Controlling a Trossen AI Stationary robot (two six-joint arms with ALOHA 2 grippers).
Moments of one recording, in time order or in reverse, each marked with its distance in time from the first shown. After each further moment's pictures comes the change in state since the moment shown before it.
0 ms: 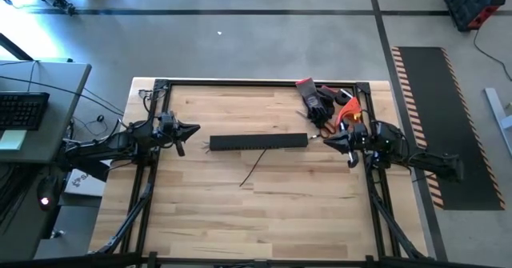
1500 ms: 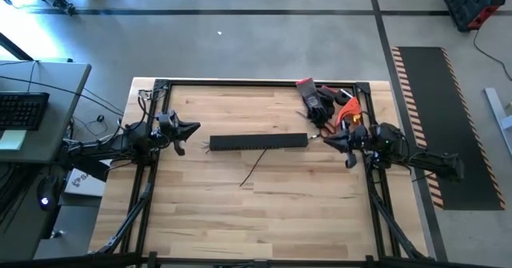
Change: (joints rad) left arm -0.021 -0.019 -0.065 0.220 -0.005 0.001; right arm 0.010 -0.001 -0.001 -0.004 0.023 -0.114
